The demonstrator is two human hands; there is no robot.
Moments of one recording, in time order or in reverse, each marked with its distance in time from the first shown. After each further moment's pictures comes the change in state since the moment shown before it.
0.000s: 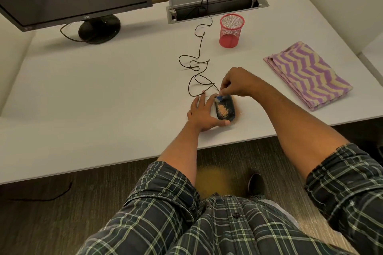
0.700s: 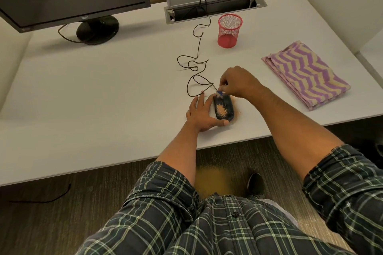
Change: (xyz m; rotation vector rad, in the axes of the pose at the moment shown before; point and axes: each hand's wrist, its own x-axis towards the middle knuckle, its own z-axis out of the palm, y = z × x) left_hand 0.000 0.000 0.000 0.004 -0.001 0.001; right_hand 0.001 -0.004 0.007 -0.108 0.081 -0.005
